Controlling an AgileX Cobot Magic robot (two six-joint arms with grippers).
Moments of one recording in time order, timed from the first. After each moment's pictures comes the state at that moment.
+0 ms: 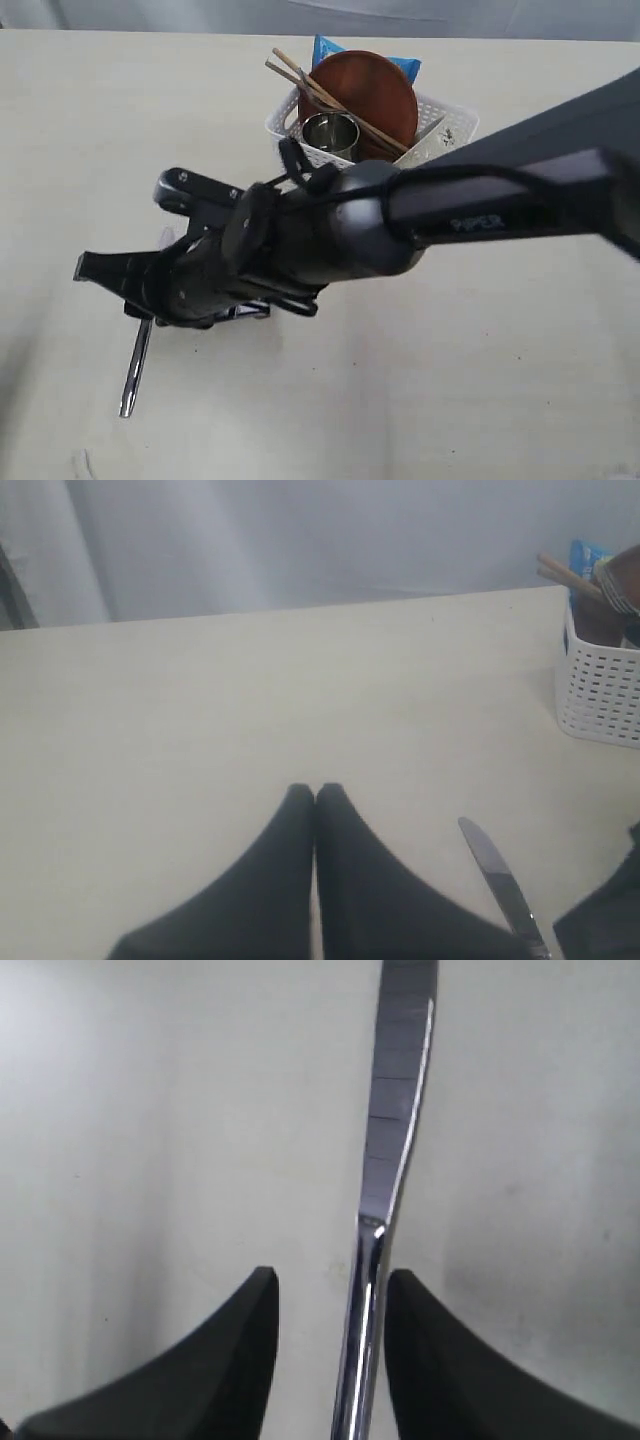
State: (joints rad) left arm -0.14 0.00 0.00 0.01 0.33 0.02; right arm 1.07 2.02 -1.13 1.11 0.13 -0.06
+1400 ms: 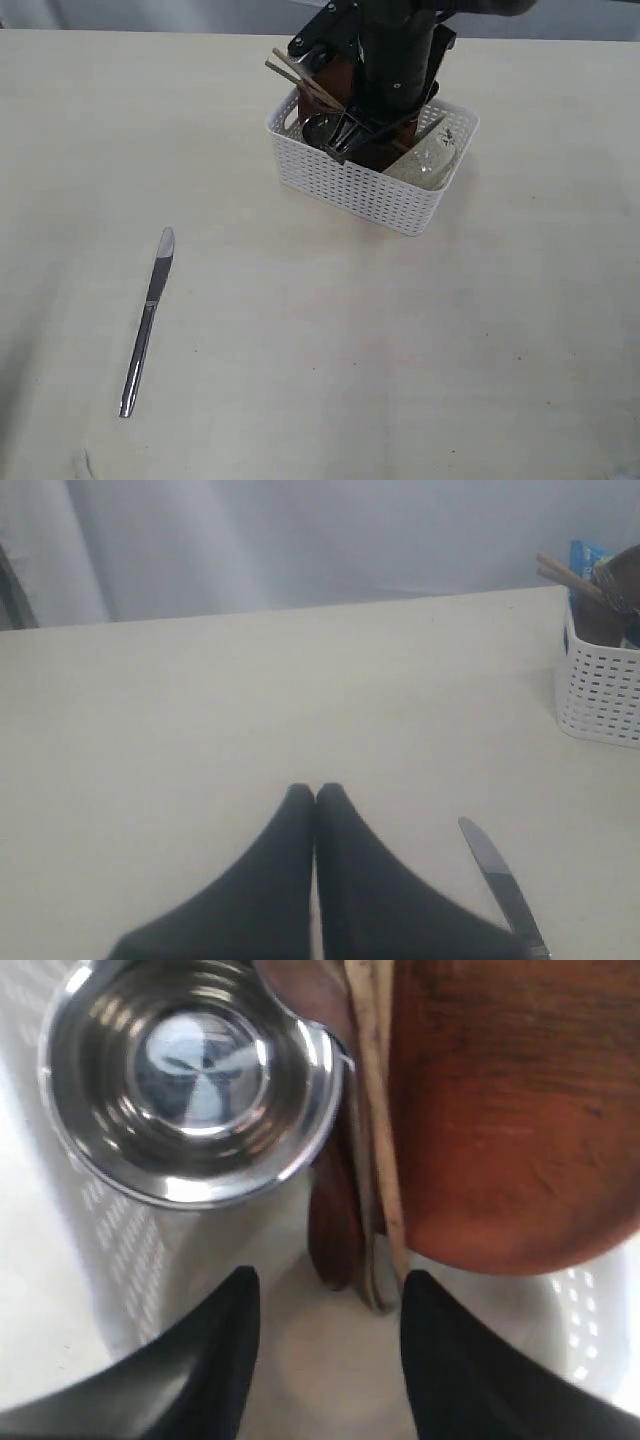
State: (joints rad) left arm -0.14 0.00 0.00 0.01 0.33 0.02; right arm 0.64 2.01 -1.55 -0.34 1.00 -0.07
